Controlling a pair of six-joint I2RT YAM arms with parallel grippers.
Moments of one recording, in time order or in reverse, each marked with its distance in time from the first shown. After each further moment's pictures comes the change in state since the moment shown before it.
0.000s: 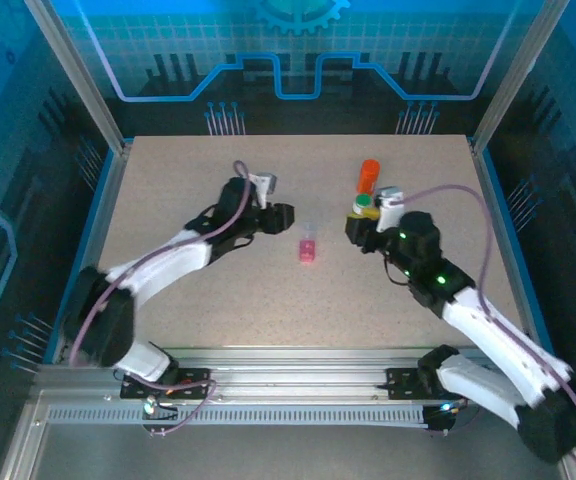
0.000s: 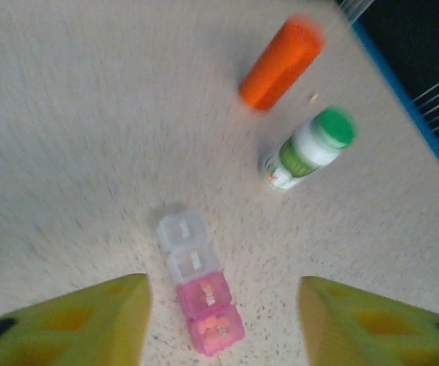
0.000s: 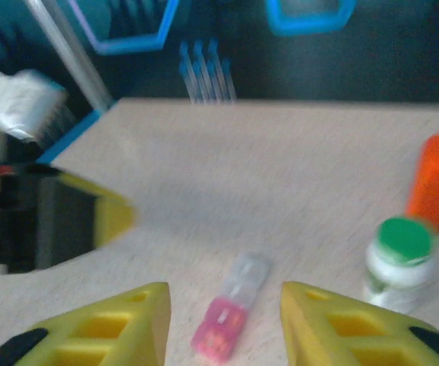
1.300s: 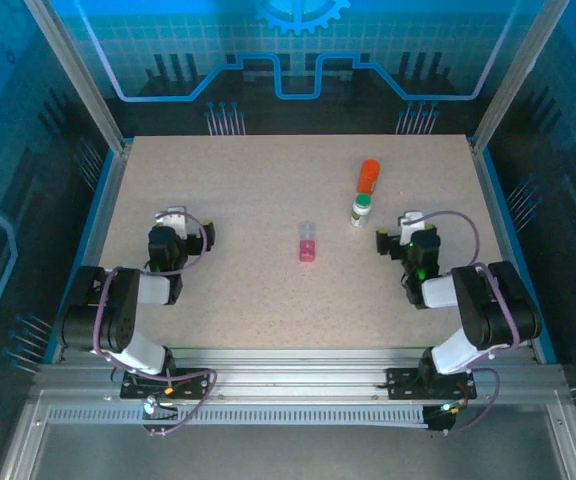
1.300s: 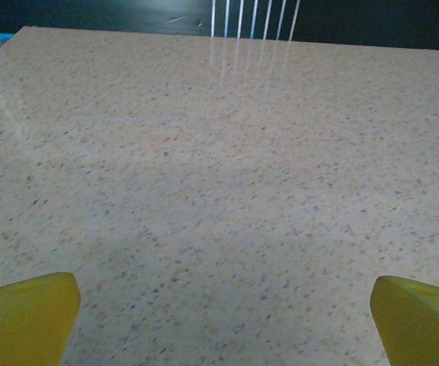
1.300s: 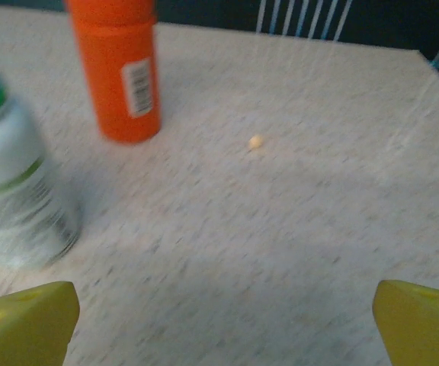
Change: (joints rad) left arm 0.500 0.109 -0.613 0.884 -0.150 0.333; right arm -0.437 0.684 -0.332 0.912 0.085 -0.278
